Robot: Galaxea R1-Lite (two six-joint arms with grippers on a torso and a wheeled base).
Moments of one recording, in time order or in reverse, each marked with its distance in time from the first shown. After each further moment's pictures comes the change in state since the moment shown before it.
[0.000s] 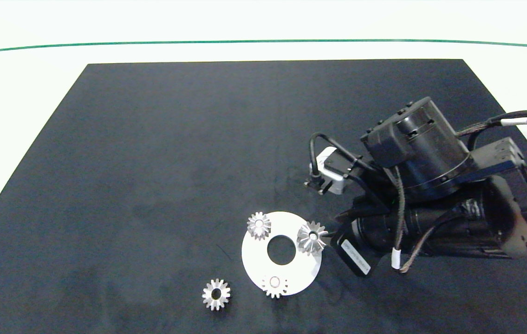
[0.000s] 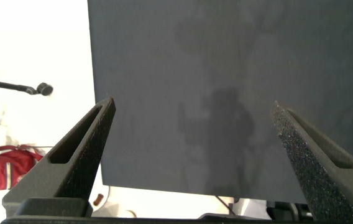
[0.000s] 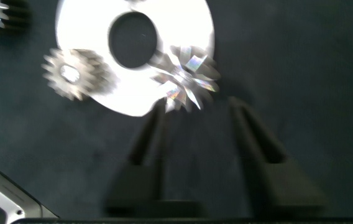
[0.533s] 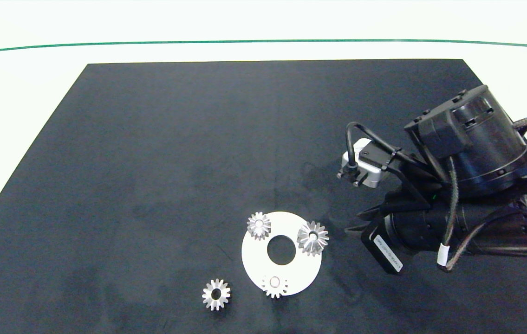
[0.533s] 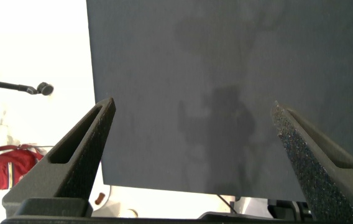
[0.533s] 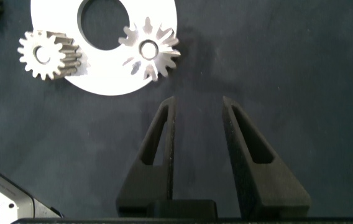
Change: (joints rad) left arm -0.001 0.000 0.004 0.002 0.000 0.006; right arm -0.050 -0.091 0.062 0.007 -0.001 -0.001
